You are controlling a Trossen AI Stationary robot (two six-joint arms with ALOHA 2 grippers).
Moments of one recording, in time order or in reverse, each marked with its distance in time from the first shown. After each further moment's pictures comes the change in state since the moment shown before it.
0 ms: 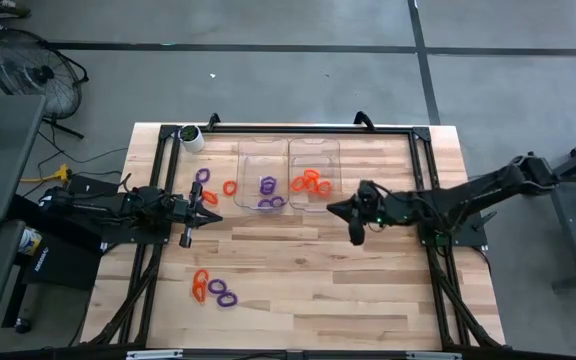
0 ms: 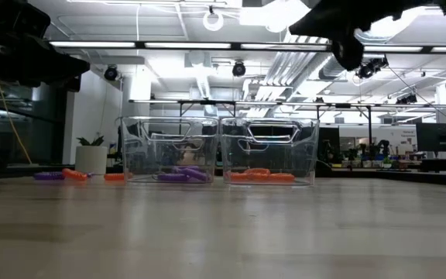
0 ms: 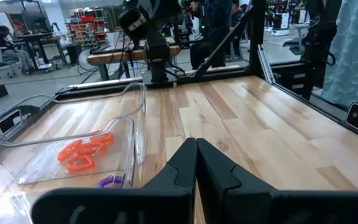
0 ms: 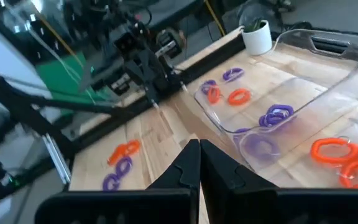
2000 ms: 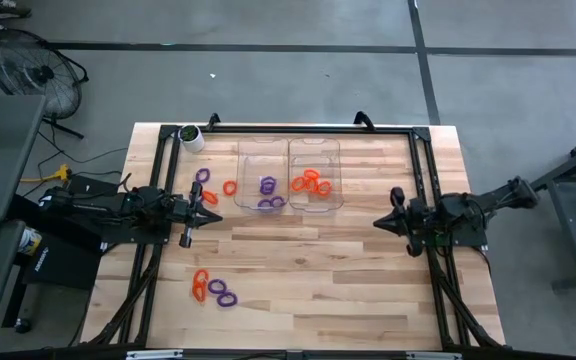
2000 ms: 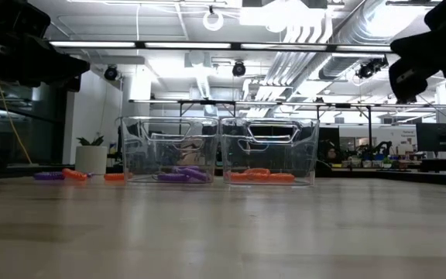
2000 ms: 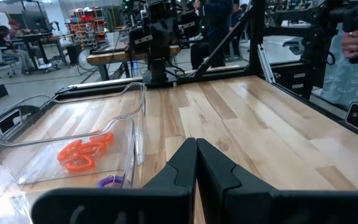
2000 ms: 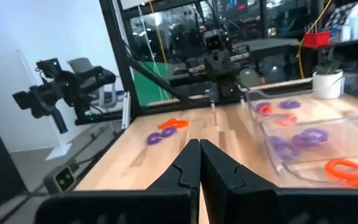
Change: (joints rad) left arm 0.000 0.000 0.000 0.000 0.000 0.000; right arm 0.062 -1.066 -0.588 -0.194 -0.258 -0.428
